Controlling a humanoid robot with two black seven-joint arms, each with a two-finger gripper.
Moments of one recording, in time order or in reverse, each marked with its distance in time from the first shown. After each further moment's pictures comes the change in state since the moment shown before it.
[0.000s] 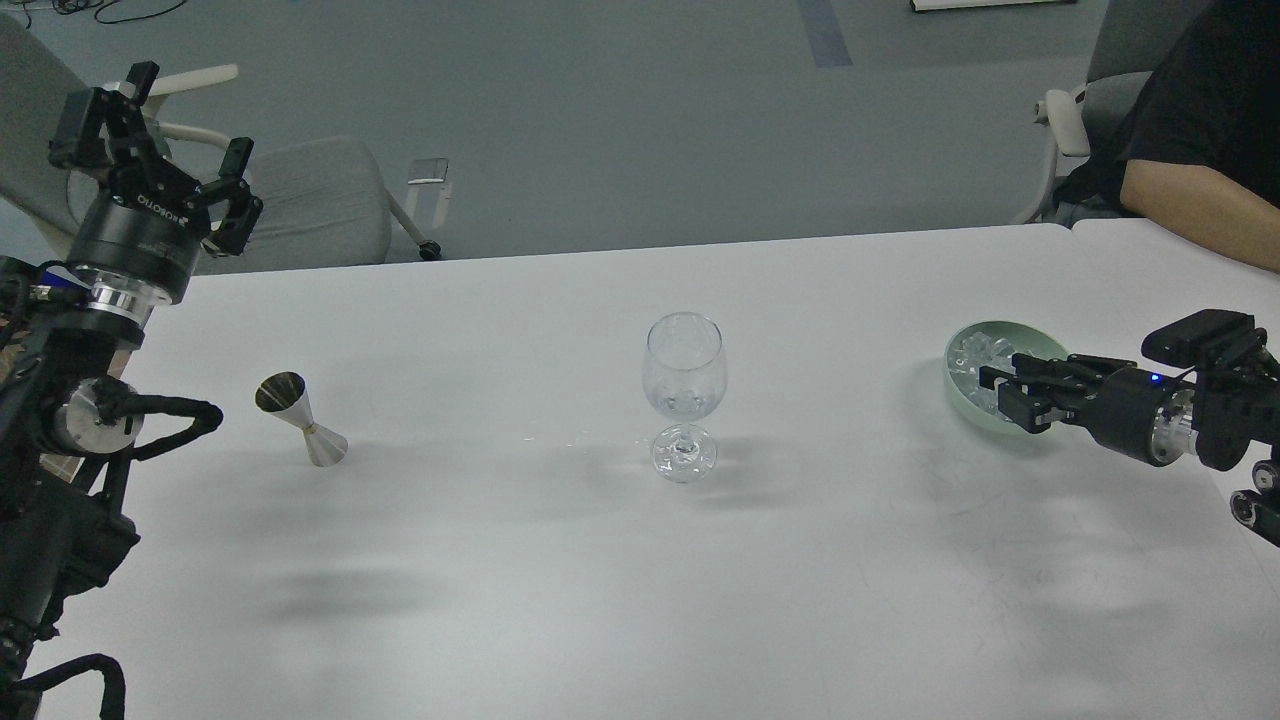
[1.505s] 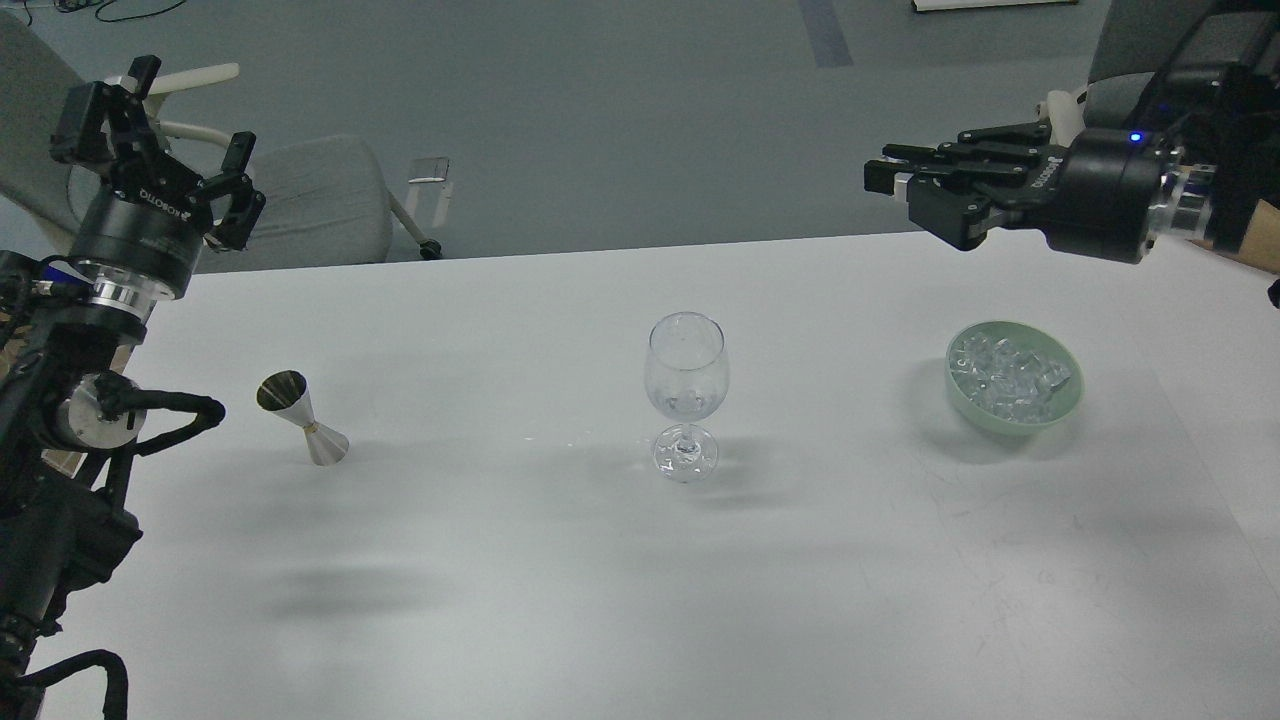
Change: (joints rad) left arm -0.009 -0.005 0.000 0.000 0.000 0.000 0.001; right arm 0.478 -0.214 -0.014 0.655 0.091 0.234 -0.065
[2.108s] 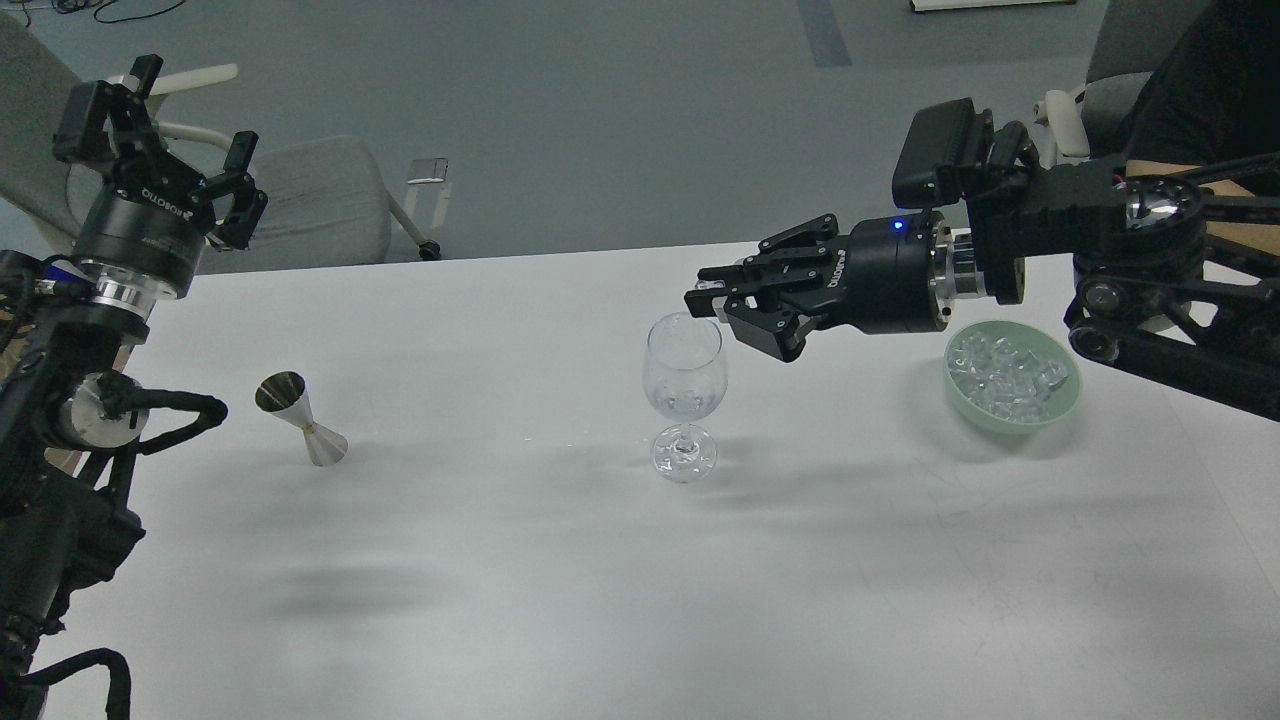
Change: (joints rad) left arm -0.002 -0.006 0.000 0.000 0.000 0.000 0.001; right arm 0.150 0.260 -0.217 -0.025 -0.033 0.036 -0.007
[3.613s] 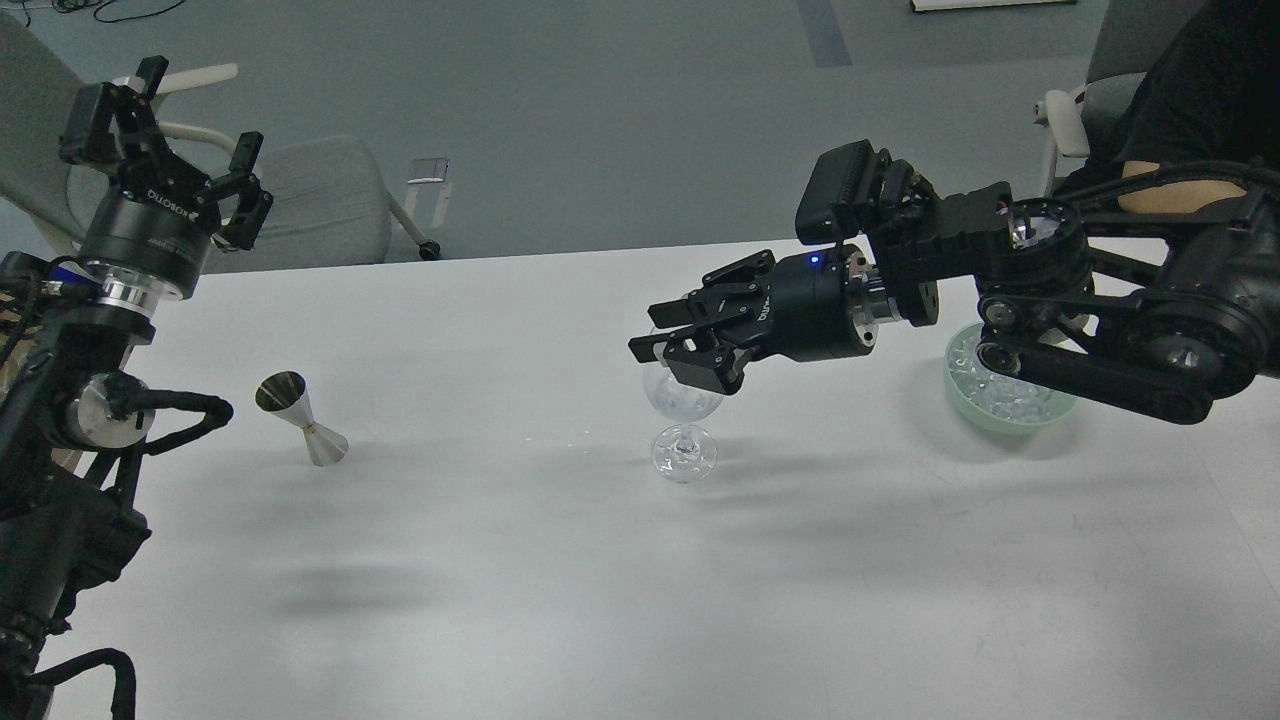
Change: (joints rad) left arm -0.001 -0.007 0.000 0.000 -0.001 0.000 -0.002; right arm 0.015 0.167 -0.062 -0.117 0.013 0.004 0.000
